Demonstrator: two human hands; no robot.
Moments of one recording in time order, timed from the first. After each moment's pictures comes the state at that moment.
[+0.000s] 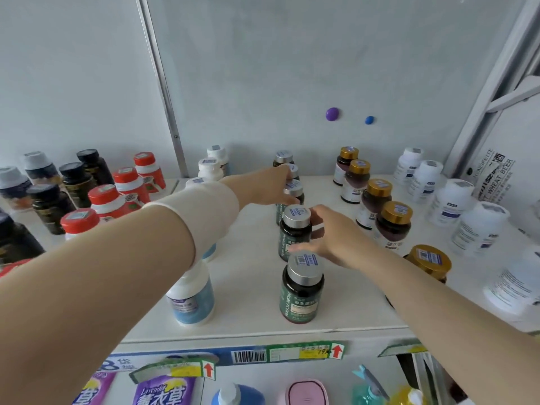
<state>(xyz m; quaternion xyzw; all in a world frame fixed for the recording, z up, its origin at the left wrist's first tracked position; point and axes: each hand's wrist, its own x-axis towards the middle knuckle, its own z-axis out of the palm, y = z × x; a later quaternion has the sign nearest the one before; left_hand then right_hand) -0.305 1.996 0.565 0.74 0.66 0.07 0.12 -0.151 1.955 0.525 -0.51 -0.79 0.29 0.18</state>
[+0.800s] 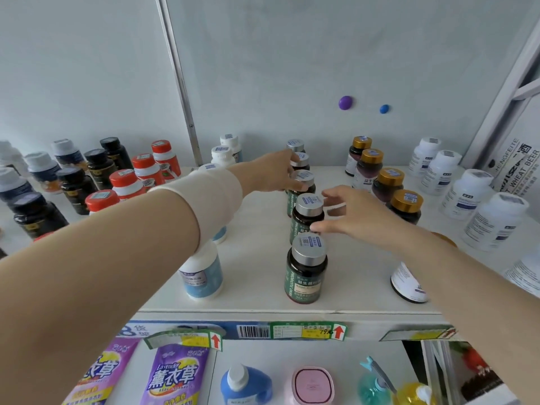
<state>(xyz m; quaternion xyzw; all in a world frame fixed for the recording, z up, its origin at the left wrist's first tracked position) -0.305 1.981 0.567 0.70 0.66 0.17 0.21 -0.131 1.956 0.540 -0.49 -0.80 0.30 0.17</state>
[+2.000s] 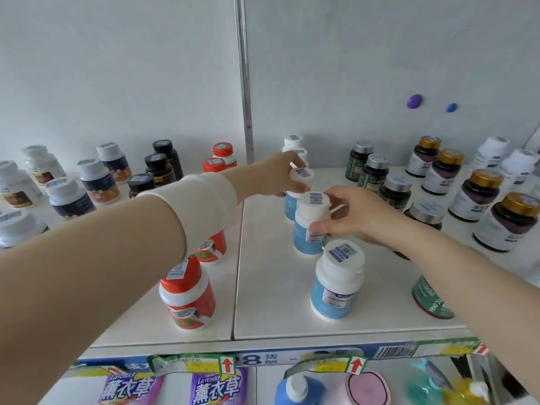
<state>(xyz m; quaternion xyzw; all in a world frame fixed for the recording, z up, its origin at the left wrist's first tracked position) -0.461 1.953 0.564 0.68 0.64 0.21 0.28 -0.291 1.929 0.540 -0.48 -0.79 0.32 0.19</state>
